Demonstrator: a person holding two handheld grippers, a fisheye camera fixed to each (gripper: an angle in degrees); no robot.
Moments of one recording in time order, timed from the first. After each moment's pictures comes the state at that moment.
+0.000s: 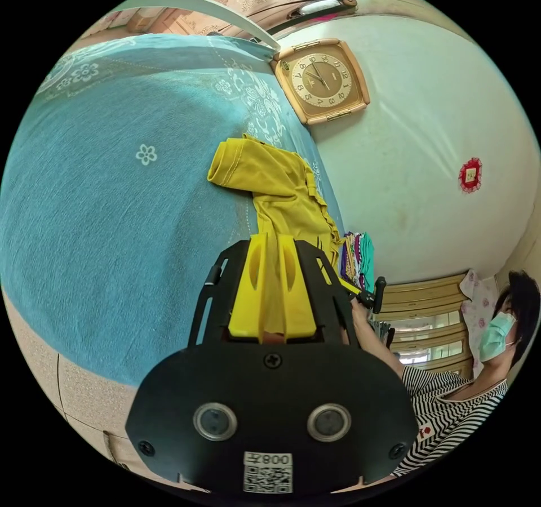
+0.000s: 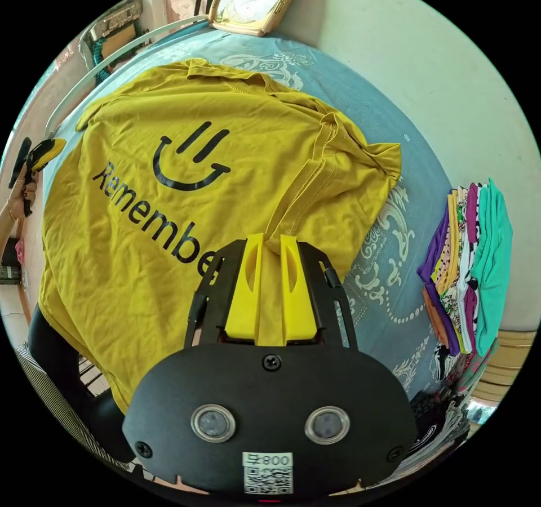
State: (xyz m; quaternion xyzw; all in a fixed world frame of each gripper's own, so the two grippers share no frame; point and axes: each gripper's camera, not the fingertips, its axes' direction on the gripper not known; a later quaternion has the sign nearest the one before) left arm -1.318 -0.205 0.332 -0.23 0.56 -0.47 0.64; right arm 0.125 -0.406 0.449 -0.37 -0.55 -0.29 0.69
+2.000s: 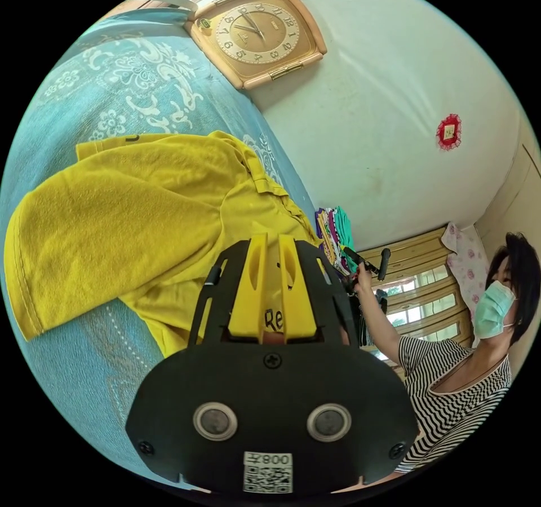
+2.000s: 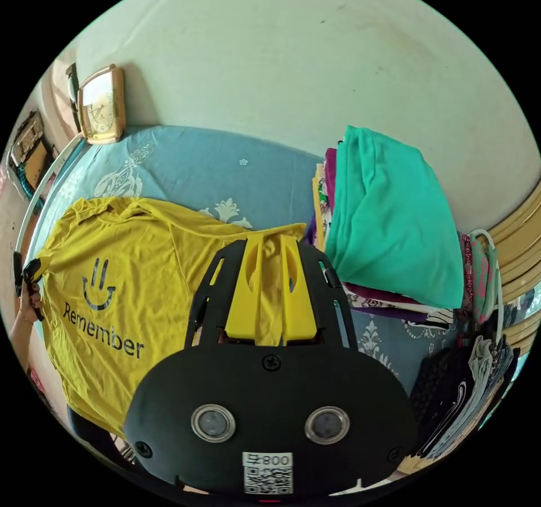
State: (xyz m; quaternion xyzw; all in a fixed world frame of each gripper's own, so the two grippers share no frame) left arm -1.190 -0.337 0.492 -0.17 0.65 -0.38 0.63; right arm 0.129 -0.480 0.583 -0.39 -0.44 -0.09 0.80
